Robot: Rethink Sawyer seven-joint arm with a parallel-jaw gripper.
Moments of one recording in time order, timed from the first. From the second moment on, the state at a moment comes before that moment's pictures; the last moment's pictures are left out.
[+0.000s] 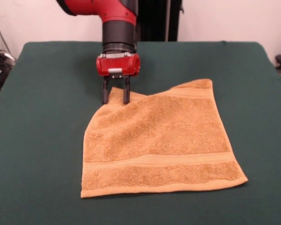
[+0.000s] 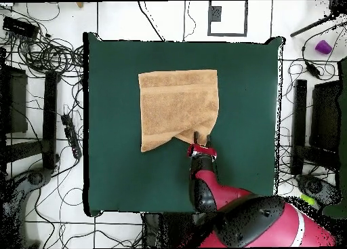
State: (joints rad) arm -0.56 -0.24 0.03 1.92 -0.48 -0.89 1.96
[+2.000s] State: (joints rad) arm -0.76 -0.51 0.16 1.94 -0.60 -0.14 1.96
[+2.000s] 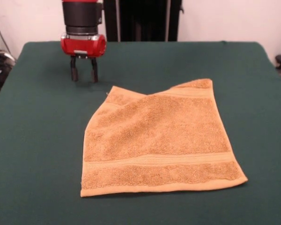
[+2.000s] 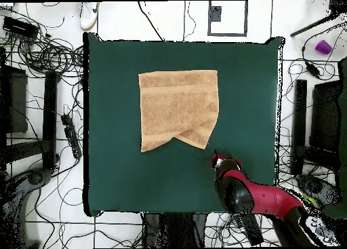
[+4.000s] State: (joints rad) arm -0.82 -0.37 0.61 1.88 -0.56 -0.15 1.96
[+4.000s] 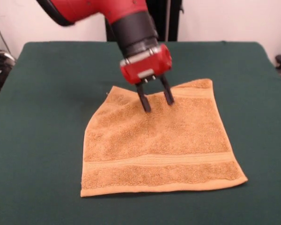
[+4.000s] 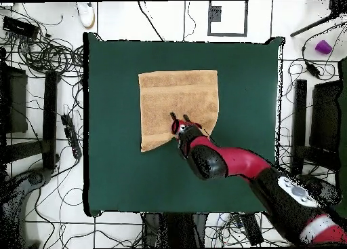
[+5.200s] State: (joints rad) arm -0.82 -0.09 0.60 1.72 -0.72 -0.50 1.96
